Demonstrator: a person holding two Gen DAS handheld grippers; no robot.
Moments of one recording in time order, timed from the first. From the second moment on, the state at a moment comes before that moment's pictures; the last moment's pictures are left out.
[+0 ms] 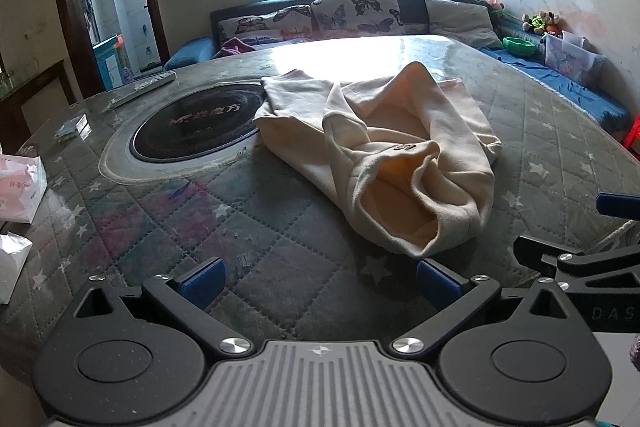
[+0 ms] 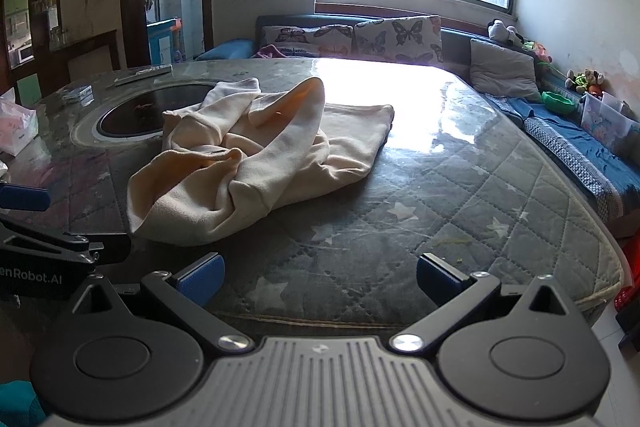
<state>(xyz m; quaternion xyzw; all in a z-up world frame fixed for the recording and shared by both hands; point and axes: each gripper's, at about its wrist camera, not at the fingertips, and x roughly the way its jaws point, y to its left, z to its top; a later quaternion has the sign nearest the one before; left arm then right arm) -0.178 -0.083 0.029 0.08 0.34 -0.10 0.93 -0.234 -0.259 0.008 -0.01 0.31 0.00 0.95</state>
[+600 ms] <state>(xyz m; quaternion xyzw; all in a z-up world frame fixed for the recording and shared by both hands) -0.175 -0.083 0.028 0.08 0.35 -0.10 0.93 -0.231 -0.258 0.007 -0.02 0.32 0.00 0.95</state>
